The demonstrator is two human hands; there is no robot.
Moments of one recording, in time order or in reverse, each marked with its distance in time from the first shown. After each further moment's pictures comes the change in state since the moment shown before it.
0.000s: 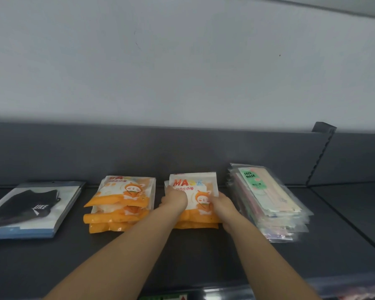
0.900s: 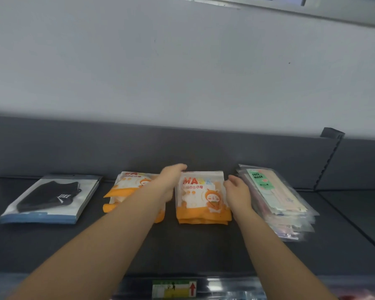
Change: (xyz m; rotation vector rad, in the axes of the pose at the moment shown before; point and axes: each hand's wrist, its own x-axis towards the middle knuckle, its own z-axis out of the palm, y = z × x) left_hand -0.084 0.024 -0.093 -0.527 -0.169 0.134; right_hand -0.030 -0.031 -0.001 -0.115 0.329 -0.258
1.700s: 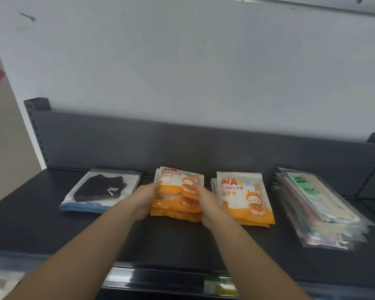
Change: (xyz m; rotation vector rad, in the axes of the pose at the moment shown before) left_hand 0.035 -0.060 -0.184 -0.074 0.015 -0.116; right_hand -0.073 -0.033 0.168 0.195 -0.437 0.376
